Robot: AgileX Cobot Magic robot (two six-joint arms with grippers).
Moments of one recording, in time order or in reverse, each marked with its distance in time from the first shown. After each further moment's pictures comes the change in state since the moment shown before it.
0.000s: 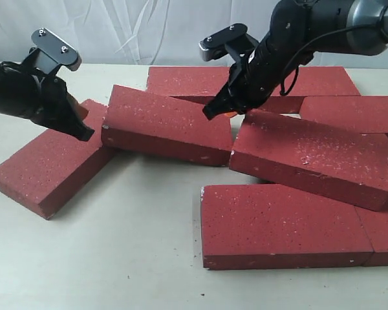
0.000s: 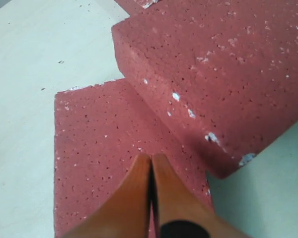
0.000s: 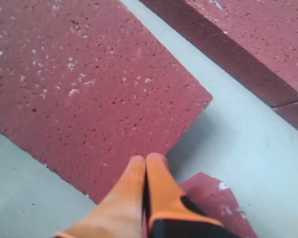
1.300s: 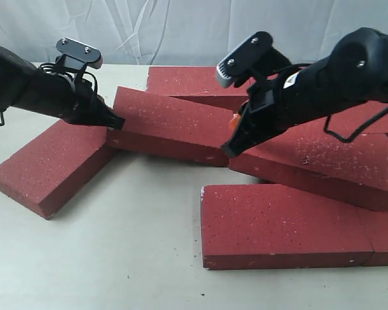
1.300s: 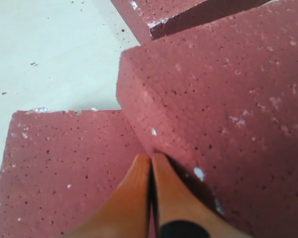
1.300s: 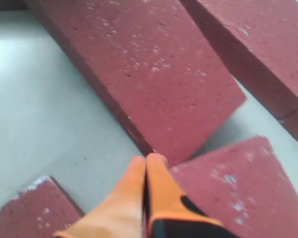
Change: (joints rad) left arm -0.052 0.195 -0.119 -0.246 -0.063 0.000; right arm 0.063 -0.346 0.455 0.210 -0.295 -0.350
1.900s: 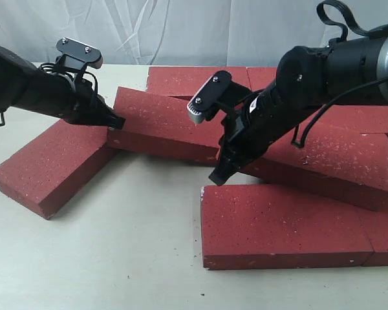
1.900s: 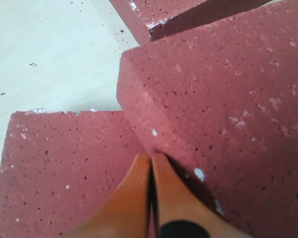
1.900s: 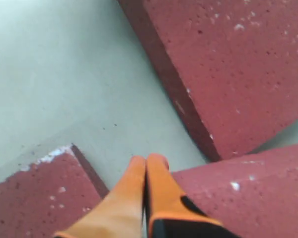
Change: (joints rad) left arm -0.002 0.000 0.000 -0.005 0.000 0.002; right arm 0.047 0.171 -0.106 -0.117 0.155 0.044
